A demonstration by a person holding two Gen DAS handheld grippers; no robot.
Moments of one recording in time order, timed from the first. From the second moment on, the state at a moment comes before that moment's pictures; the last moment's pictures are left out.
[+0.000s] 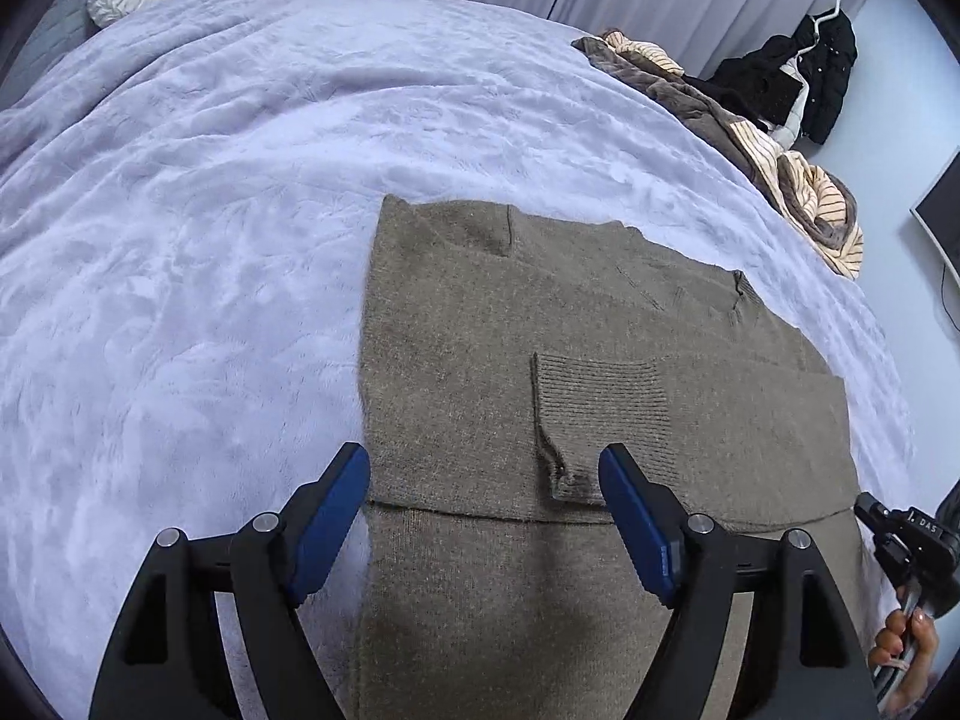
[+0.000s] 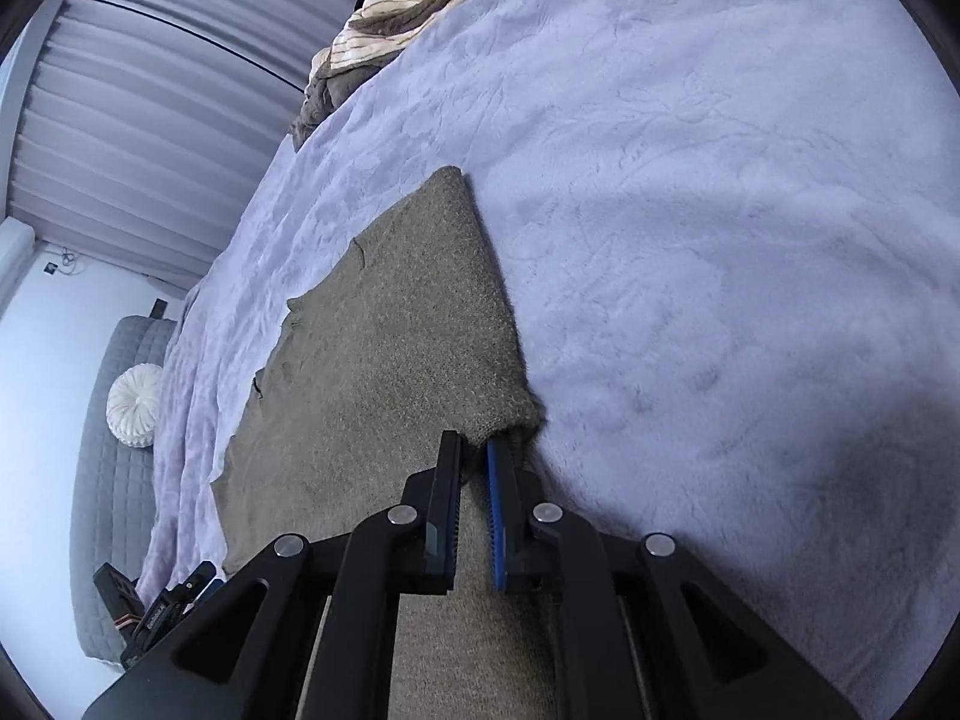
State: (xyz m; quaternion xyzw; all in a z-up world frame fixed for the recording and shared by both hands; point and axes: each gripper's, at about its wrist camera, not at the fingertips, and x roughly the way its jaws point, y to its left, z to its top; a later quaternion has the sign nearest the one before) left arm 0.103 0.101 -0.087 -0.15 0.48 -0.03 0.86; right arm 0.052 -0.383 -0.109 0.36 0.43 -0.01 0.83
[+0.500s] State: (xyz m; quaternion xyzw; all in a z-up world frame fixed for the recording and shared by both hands) left arm 0.113 0.072 -0.113 -0.08 0.50 -0.03 0.86; right arm 0.077 -0.346 -0.115 0.23 0.45 -0.02 0.86
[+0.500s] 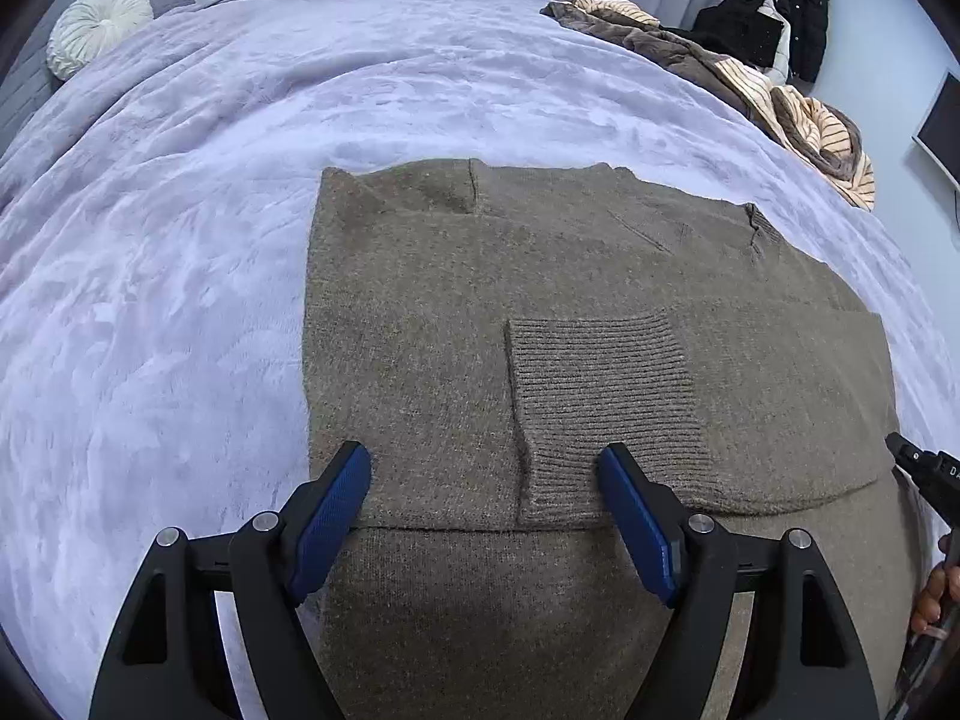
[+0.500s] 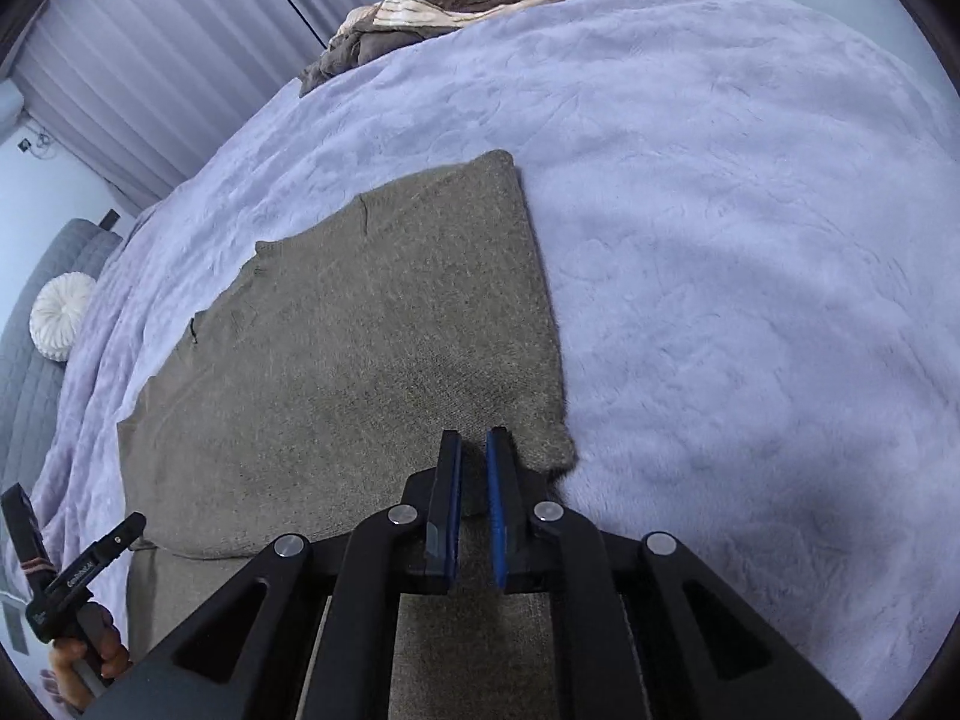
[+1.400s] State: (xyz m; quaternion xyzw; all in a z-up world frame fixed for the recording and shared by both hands) left arm 0.114 0.147 -0.121 -0.24 0.52 -0.05 0.82; right arm 0.072 -0.388 -0.128 0.40 0.45 0.04 0.80
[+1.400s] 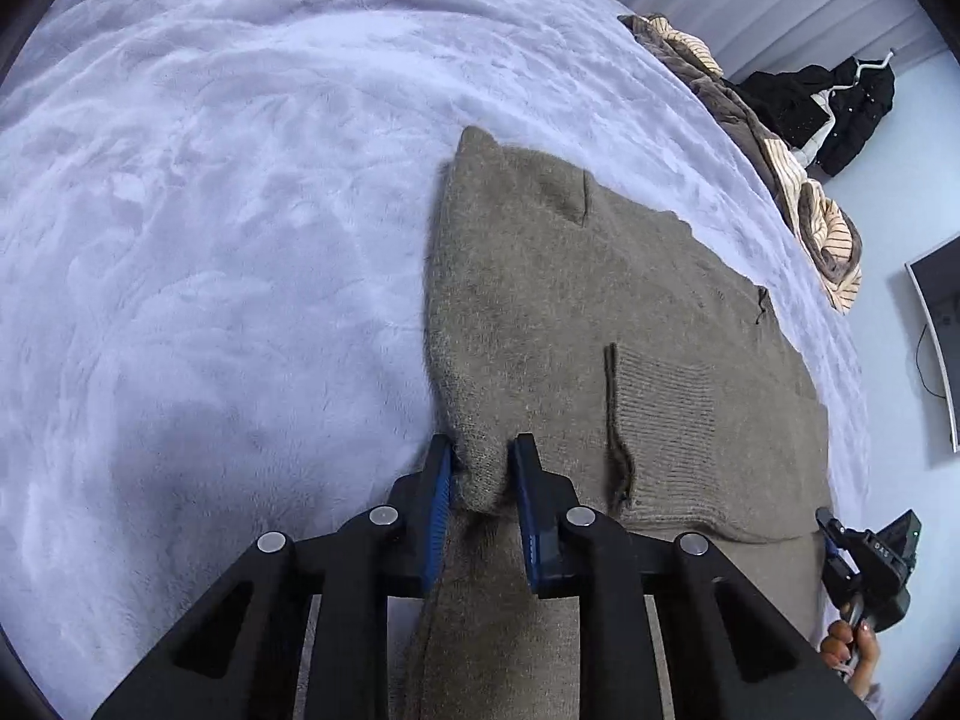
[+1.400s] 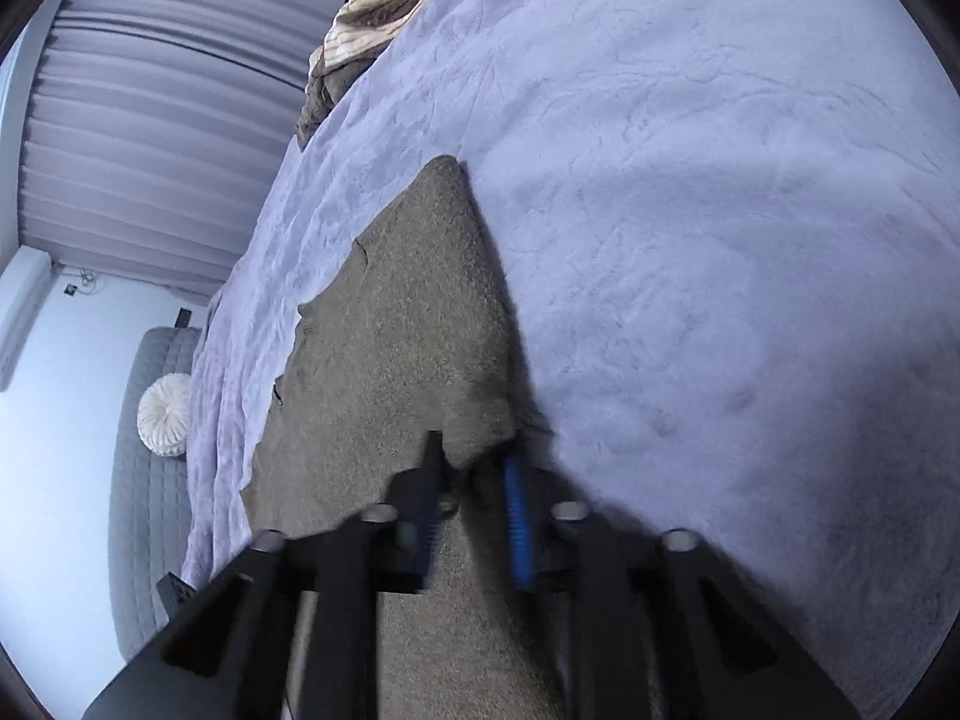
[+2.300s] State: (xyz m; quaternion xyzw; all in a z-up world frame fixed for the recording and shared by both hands) left arm 0.060 0.121 -0.093 -0.10 0.50 0.01 0.86; right arm 0.017 -0.381 -0.098 0.35 0.44 0.02 0.83
